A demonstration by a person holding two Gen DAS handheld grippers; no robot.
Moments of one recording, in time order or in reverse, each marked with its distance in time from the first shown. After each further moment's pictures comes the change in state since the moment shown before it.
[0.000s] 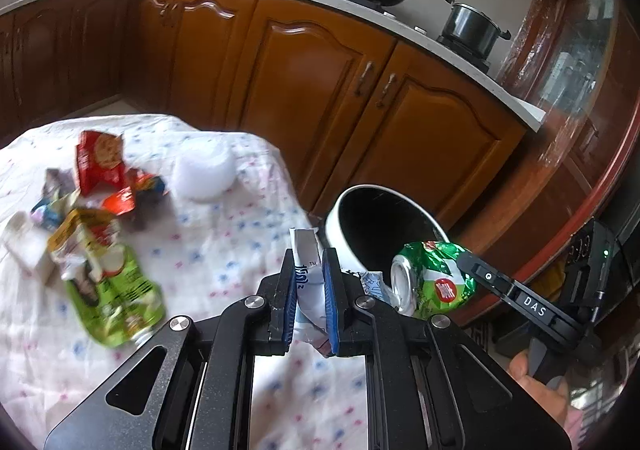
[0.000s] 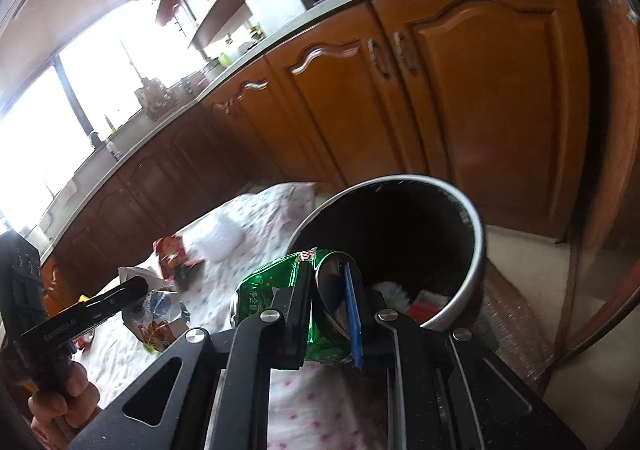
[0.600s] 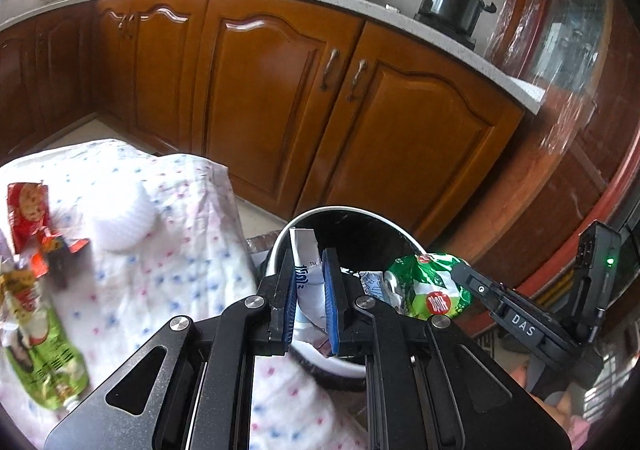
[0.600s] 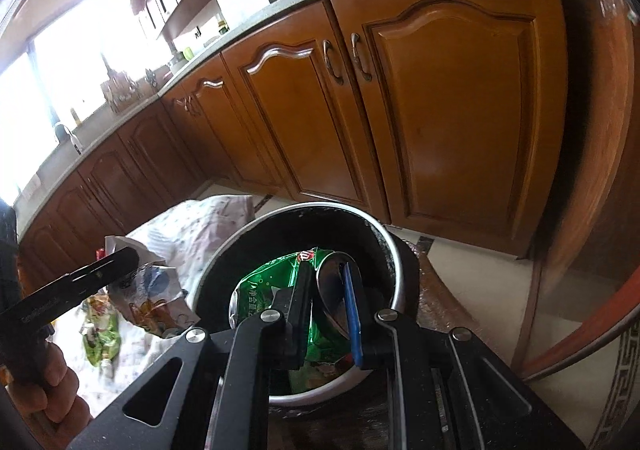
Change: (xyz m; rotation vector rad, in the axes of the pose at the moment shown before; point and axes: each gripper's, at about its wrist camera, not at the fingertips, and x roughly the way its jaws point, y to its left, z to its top) left arm 0.080 -0.066 0.035 0.091 0.023 -0.012; right arm 0.022 -0.040 0.026 -0.042 0.018 -0.137
